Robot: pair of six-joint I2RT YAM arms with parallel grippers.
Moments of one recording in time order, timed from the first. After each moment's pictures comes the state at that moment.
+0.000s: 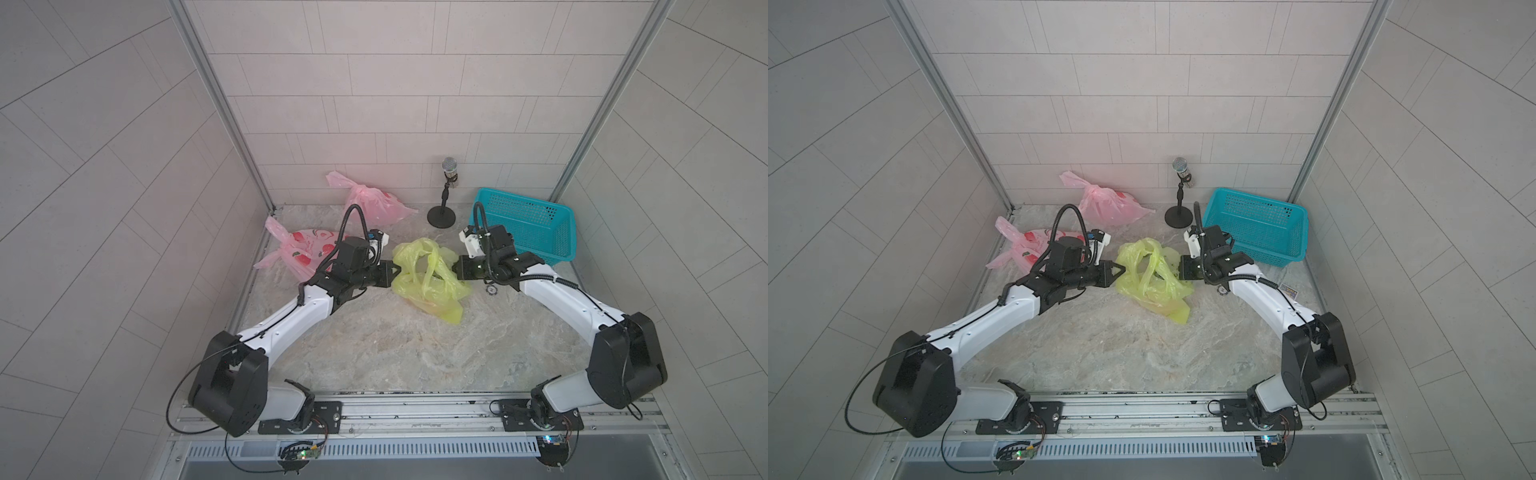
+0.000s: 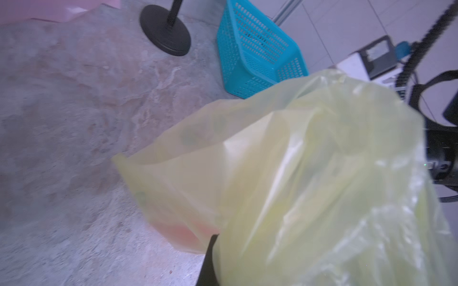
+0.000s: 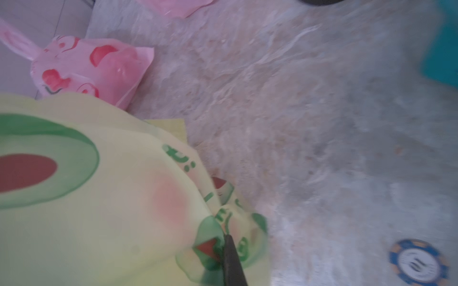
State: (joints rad) left arm -0.44 1.36 0.90 -0.16 0.41 -0.45; right arm 0.30 1.45 1.09 -0.49 -0.25 0.34
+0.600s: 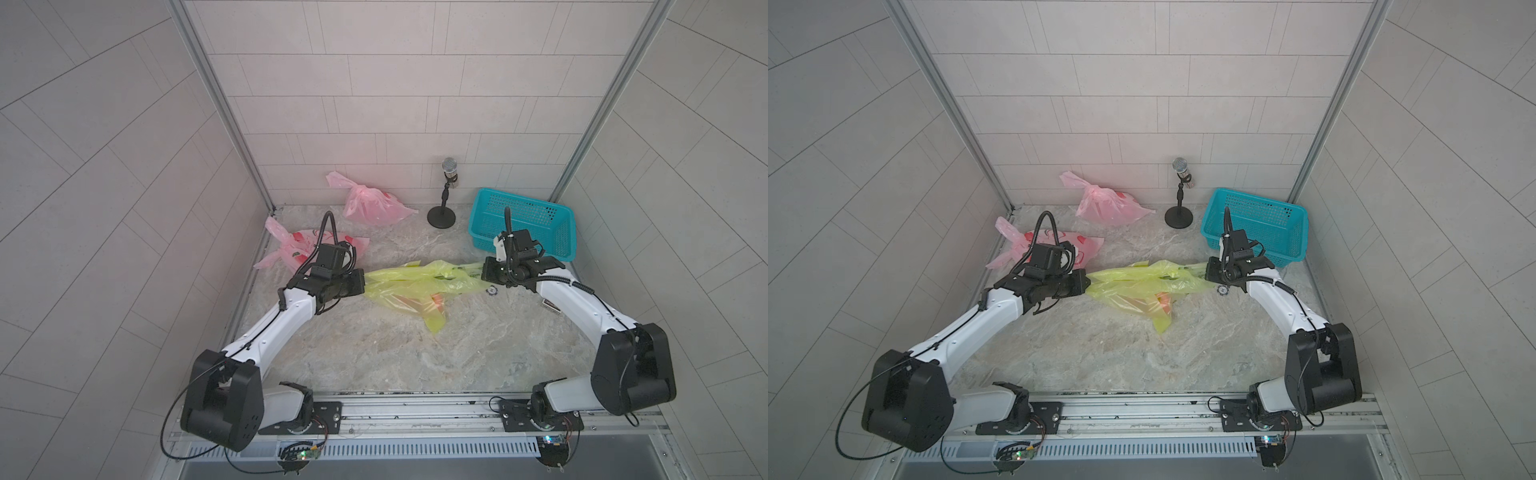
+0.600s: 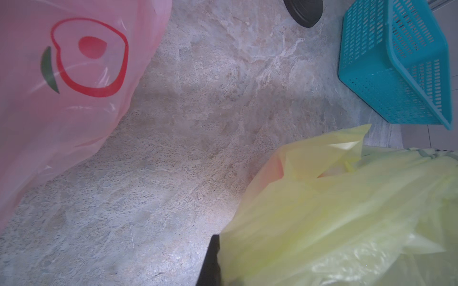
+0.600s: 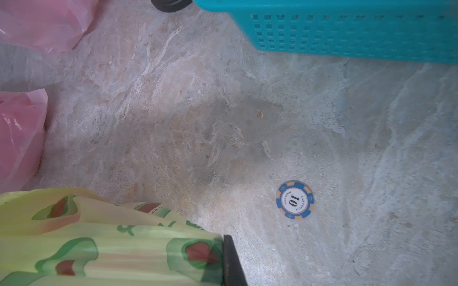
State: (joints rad) left arm -0.28 1.28 0.85 -0.46 0.24 -0.44; right arm 0.14 1.43 1.01 -0.54 -0.13 0.41
